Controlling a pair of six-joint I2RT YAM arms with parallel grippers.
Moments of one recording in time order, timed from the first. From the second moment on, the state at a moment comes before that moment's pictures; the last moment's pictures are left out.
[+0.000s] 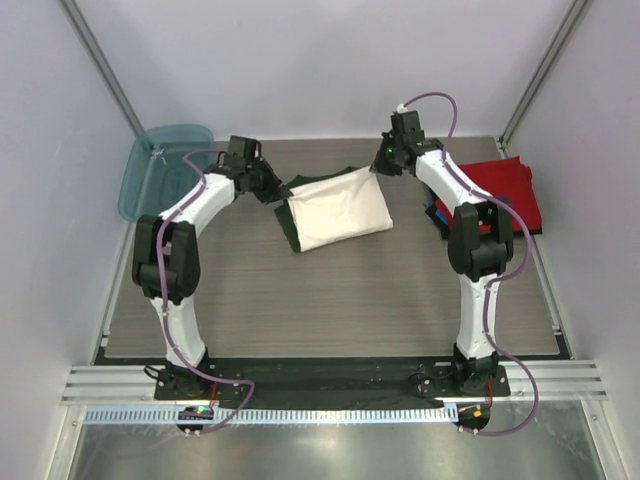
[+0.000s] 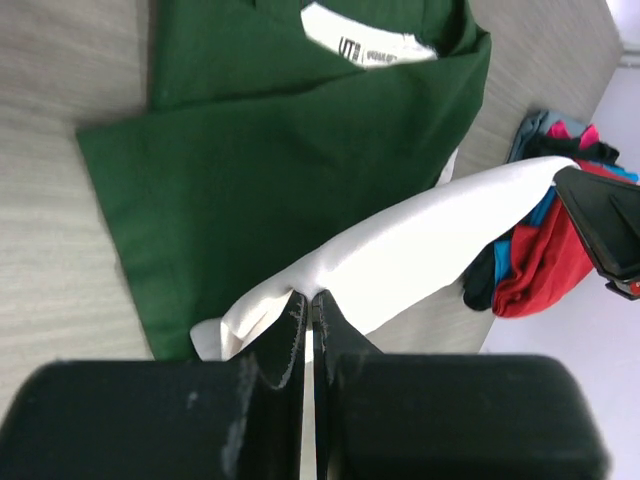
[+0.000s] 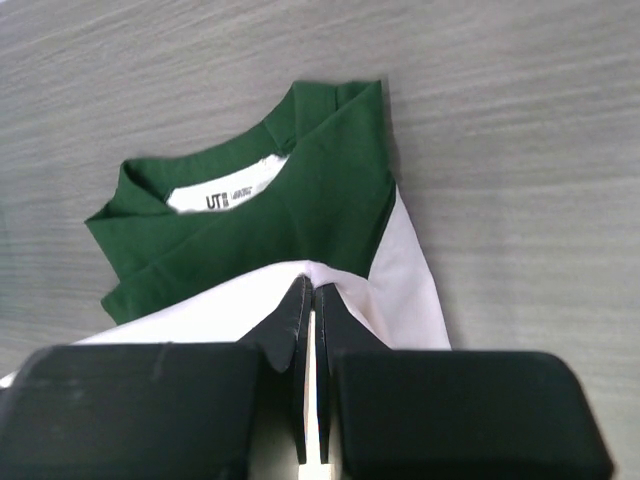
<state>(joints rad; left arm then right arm) -0.26 1.91 1.51 -0.42 0.31 -0.89 0.25 2.11 1.84 -0.49 -0.06 0.52</state>
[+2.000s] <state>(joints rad) -0.26 1.93 1.29 -0.21 0.29 -0.72 0.23 1.91 1.17 0.05 -0.36 0.54</state>
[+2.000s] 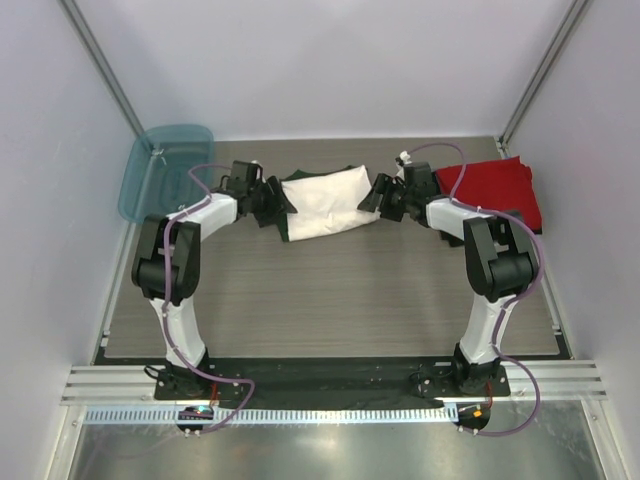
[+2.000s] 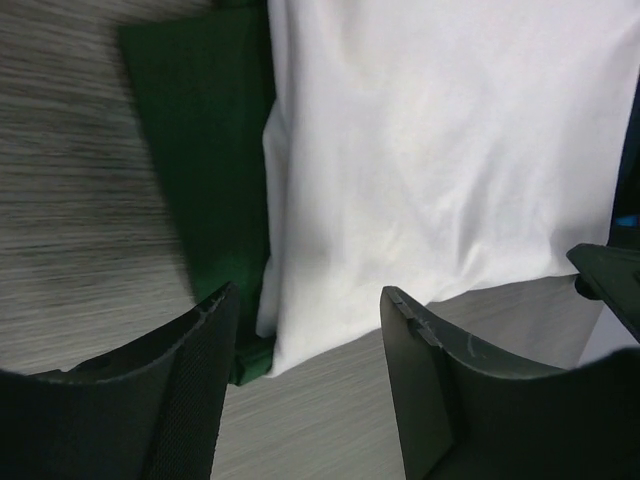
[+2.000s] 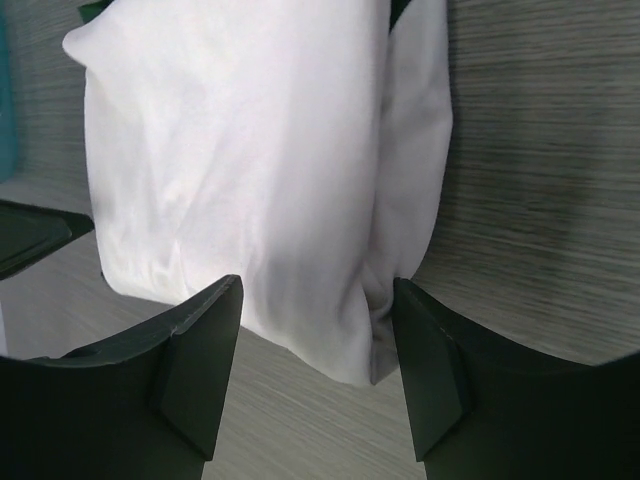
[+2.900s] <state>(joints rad) -0.26 2.03 1.47 -0.22 0.23 -0.70 0.19 1.97 1.35 -0.05 -0.20 0.50</state>
